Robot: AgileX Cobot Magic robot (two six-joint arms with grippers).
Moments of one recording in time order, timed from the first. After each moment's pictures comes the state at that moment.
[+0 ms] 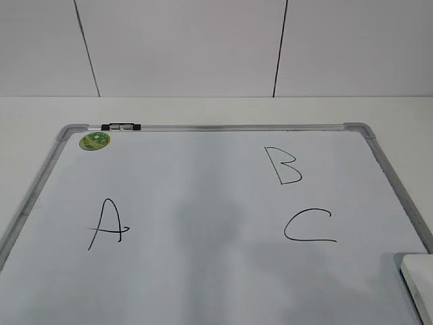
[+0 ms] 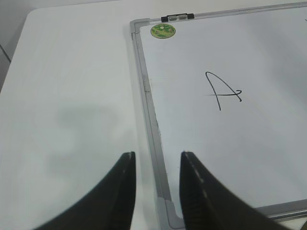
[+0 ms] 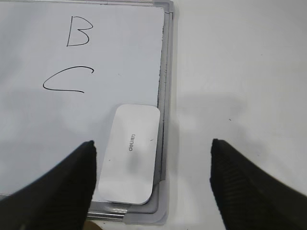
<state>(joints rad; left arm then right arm) -0.03 0.01 -0.52 -0.14 1.12 0.11 0.06 -0.02 -0.50 -0.01 1.14 -0.05</state>
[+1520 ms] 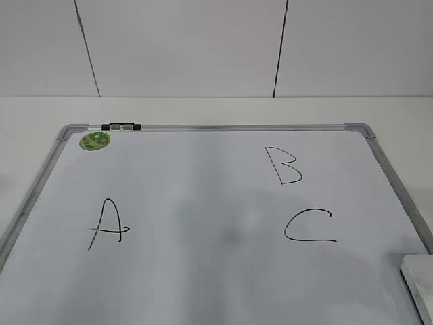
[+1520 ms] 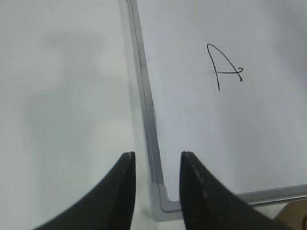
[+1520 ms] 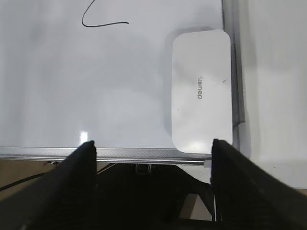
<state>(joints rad) -0.03 0.38 -0.65 -0.14 1.12 0.09 0.06 0.49 -0.60 0.21 1.20 0.08</state>
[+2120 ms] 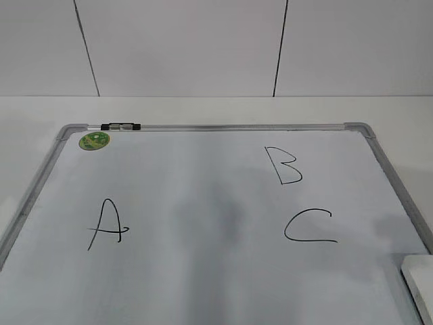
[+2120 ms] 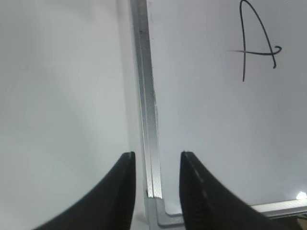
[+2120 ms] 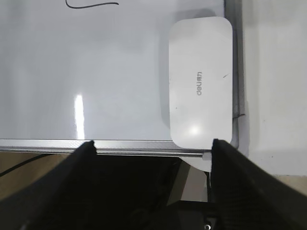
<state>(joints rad) -0.03 1.20 -0.95 -0.15 1.13 0.07 0.06 0.76 -0.72 0.21 1.24 0.08</state>
